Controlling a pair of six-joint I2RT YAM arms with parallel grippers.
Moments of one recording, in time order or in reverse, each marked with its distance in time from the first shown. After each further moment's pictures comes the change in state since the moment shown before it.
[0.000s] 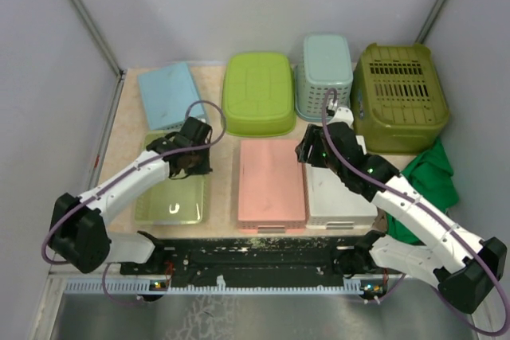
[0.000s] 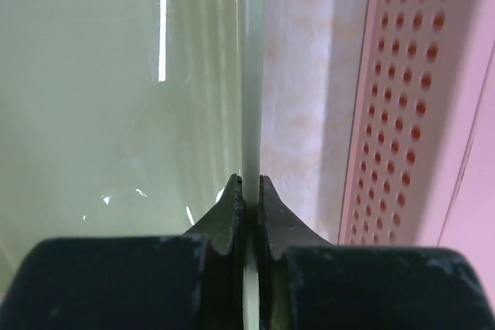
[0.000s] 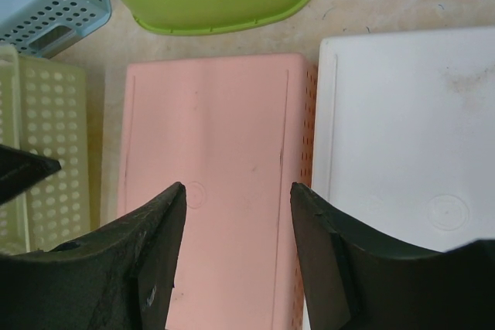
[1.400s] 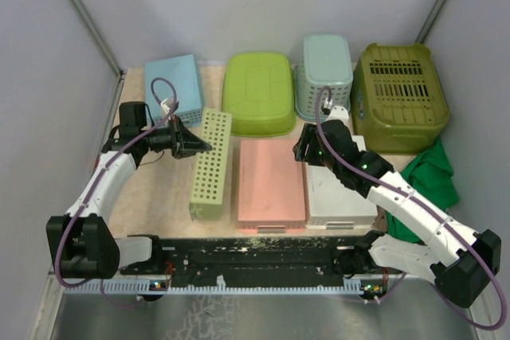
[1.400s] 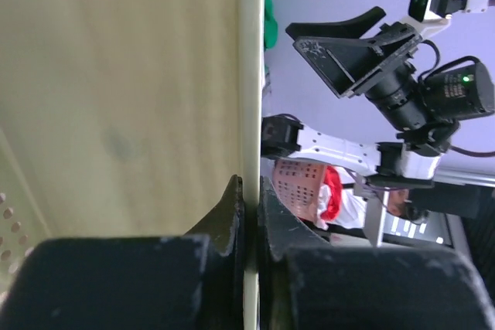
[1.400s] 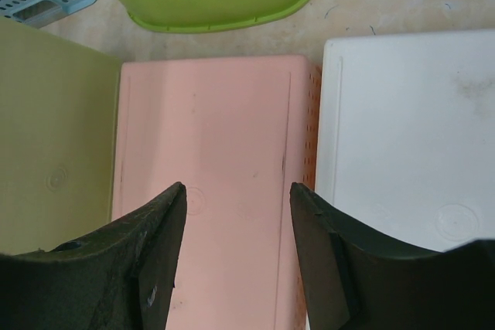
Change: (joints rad) left arm 0.556 -0.067 0.013 0.304 1.280 -0.119; right arm 0.000 0.057 0.008 0.022 -0.005 -0.005
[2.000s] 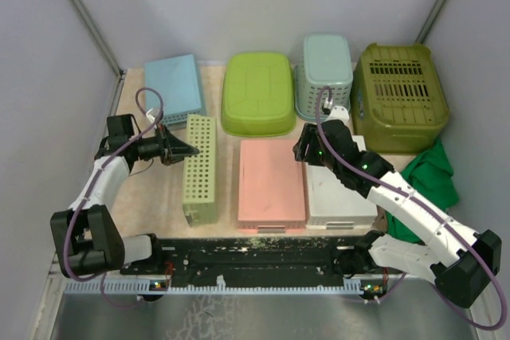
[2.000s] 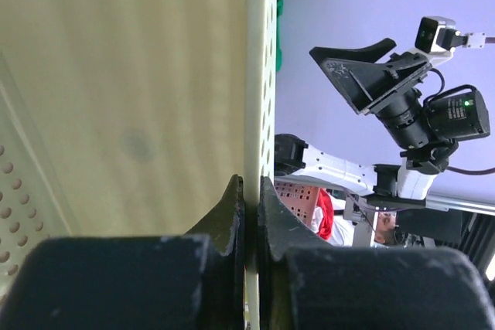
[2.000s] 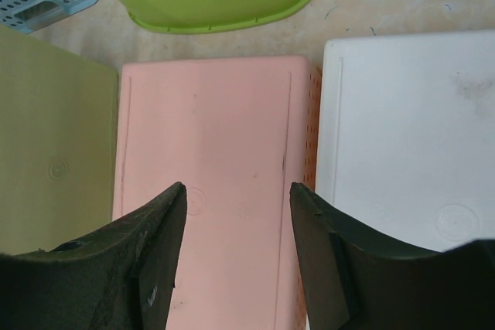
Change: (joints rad) left arm 0.181 0.026 -0.149 0.076 0.096 0.039; right arm 0.000 -0.006 0.000 0.001 0.001 0.000
